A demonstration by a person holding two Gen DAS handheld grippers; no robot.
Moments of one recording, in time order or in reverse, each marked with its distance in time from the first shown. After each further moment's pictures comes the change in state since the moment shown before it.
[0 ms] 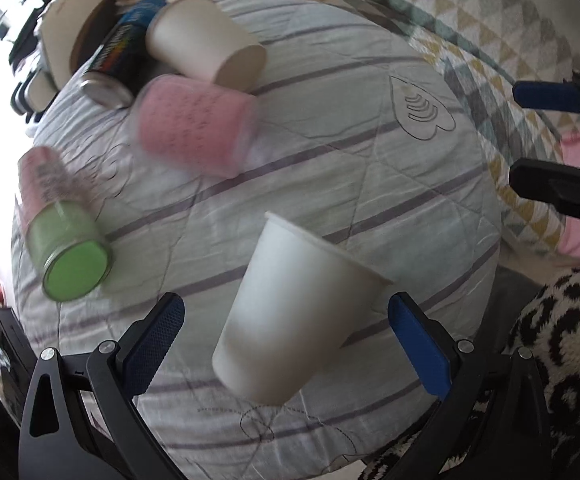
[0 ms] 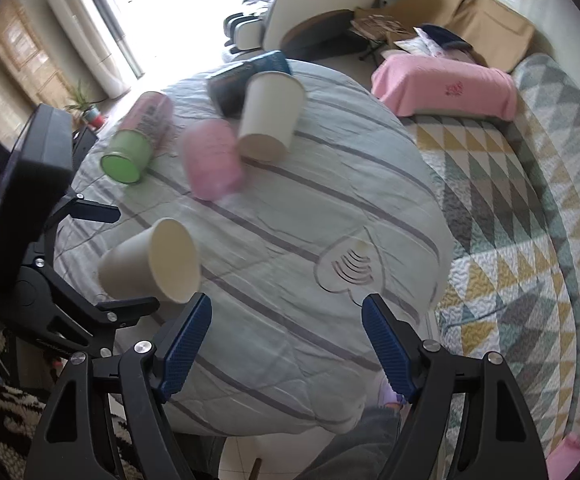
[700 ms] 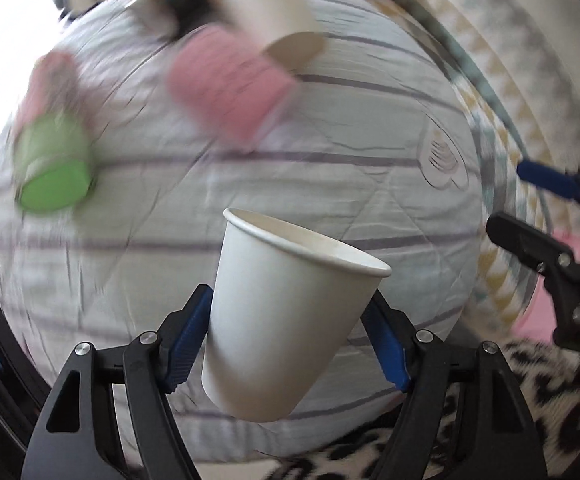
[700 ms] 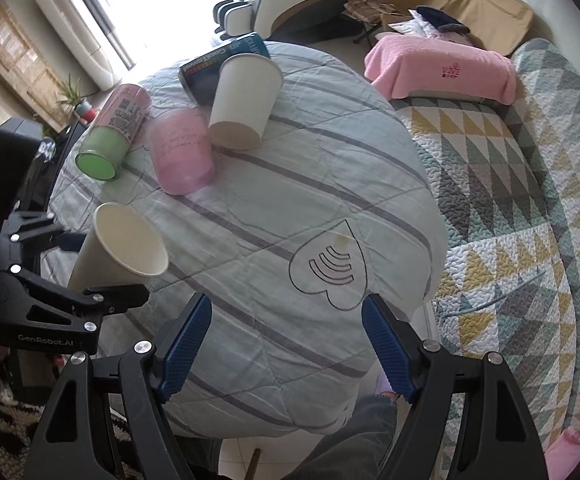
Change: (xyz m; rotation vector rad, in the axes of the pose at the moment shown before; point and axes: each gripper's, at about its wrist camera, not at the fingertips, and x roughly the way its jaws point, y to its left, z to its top) left arm -0.005 0.025 -0.027 -0.443 0.041 -0.115; right arm 0.020 -0.018 0.010 0.000 0.067 0.001
